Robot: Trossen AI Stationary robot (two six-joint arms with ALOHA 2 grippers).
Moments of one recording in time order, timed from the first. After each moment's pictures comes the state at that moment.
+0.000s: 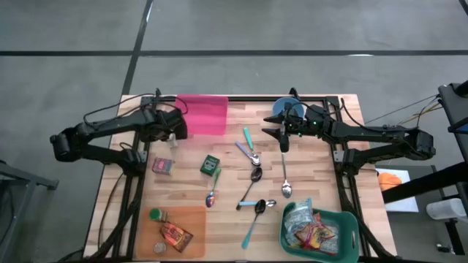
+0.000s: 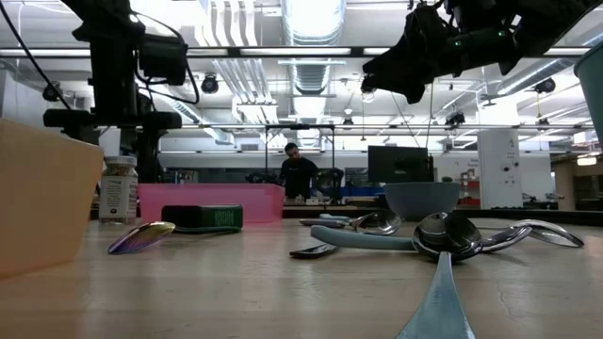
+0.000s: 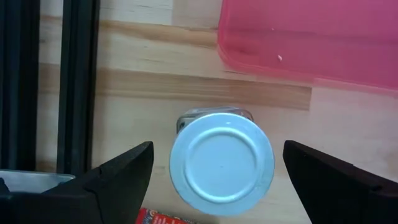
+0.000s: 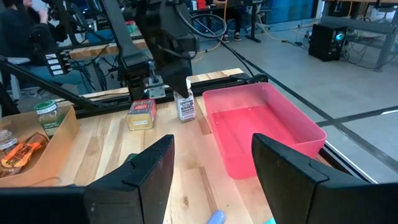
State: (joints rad) left arm 0.50 1.18 0.78 -1.05 -0.25 -1.15; right arm -0.36 1.12 0.56 0.40 -0.18 0.10
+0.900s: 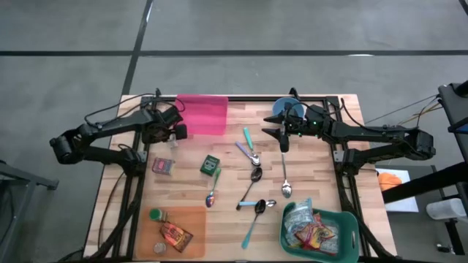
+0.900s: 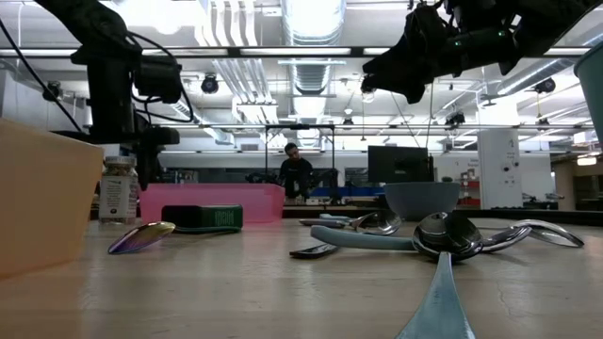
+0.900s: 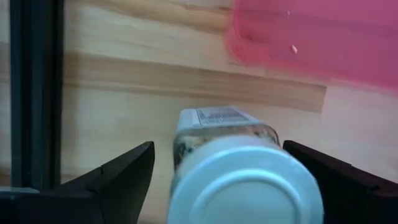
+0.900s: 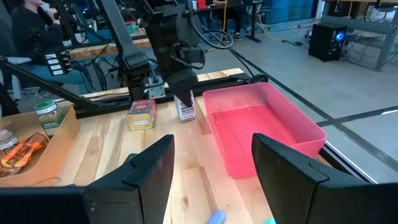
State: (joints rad) left arm 0.62 1.18 0.67 -0.90 -0.13 -1.07; right arm -0.36 1.12 0.56 0.40 -0.18 0.10
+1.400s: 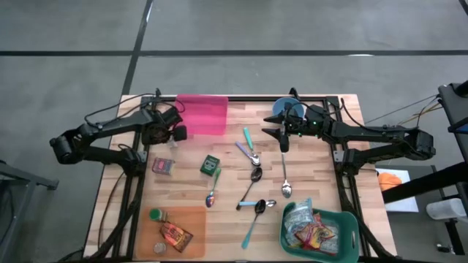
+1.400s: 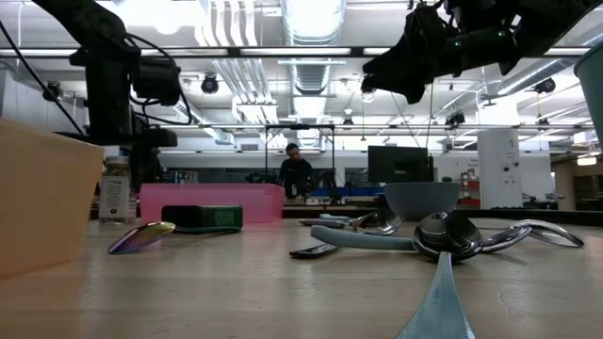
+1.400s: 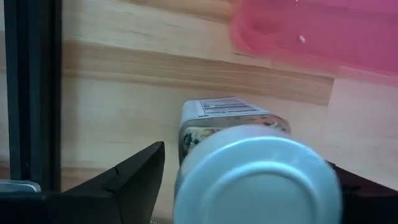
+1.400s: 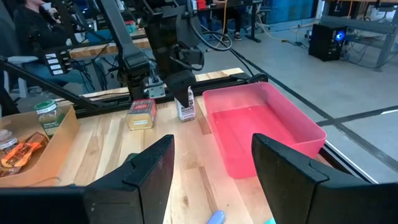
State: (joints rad) left arm 0.62 1.18 0.66 -0.90 -0.11 -1.08; right arm -0.36 1.12 0.56 0.40 -0.18 0.10
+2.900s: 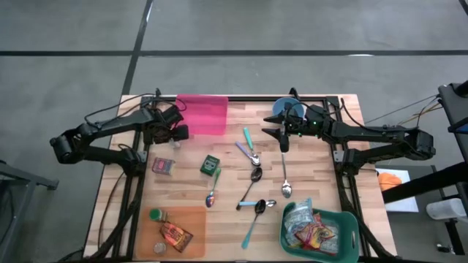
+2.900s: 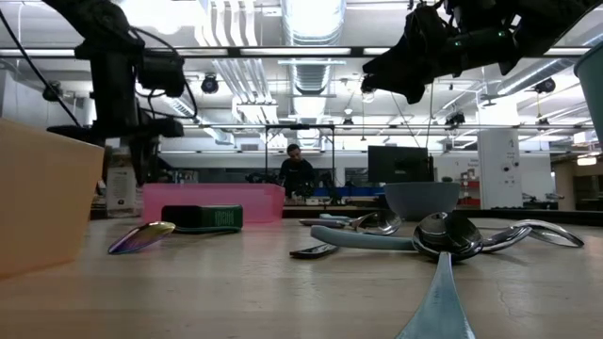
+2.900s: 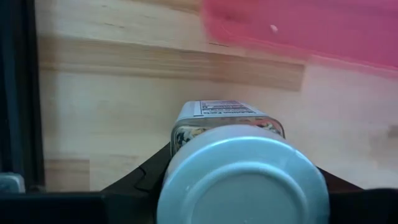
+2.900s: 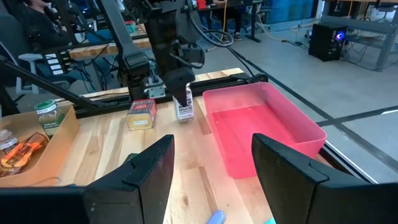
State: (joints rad) left arm 0.60 1.18 0.70 -0.92 -0.06 -1.07; right arm -0.36 1.12 0.56 0.40 -0.18 0.10
